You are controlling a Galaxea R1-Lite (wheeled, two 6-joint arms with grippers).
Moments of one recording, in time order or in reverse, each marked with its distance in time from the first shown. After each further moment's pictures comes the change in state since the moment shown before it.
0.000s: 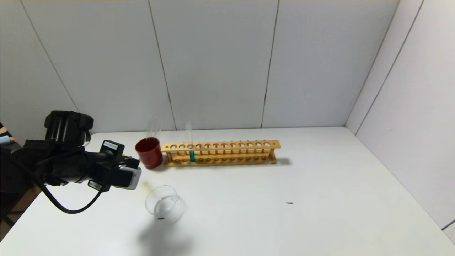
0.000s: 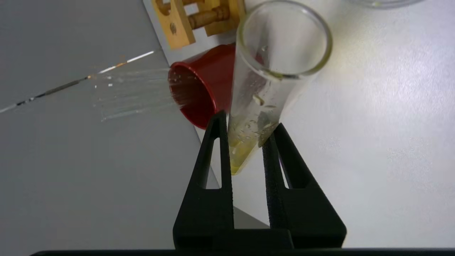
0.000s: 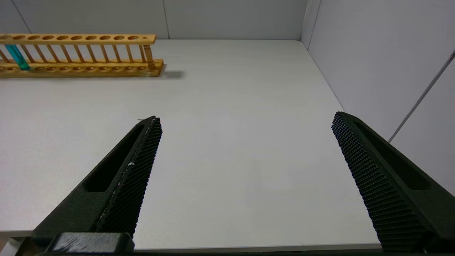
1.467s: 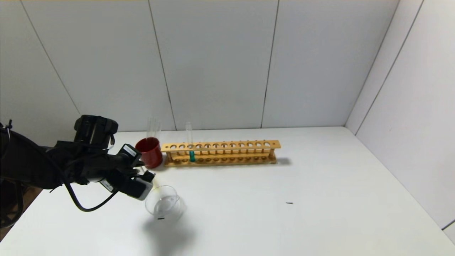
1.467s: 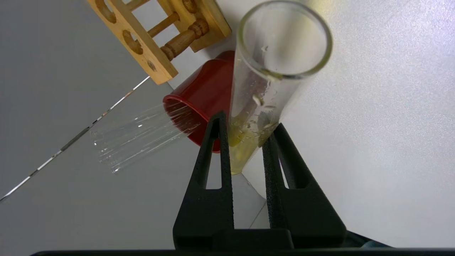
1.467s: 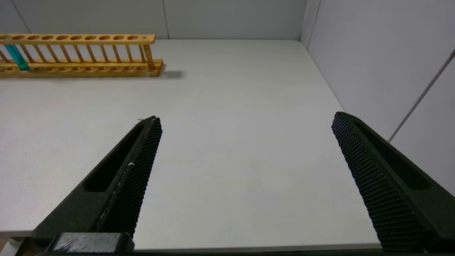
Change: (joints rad) left arm -0.084 0.095 -0.038 -0.010 0.149 0.214; right arm 0.000 0.000 0.000 0.000 0.000 0.000
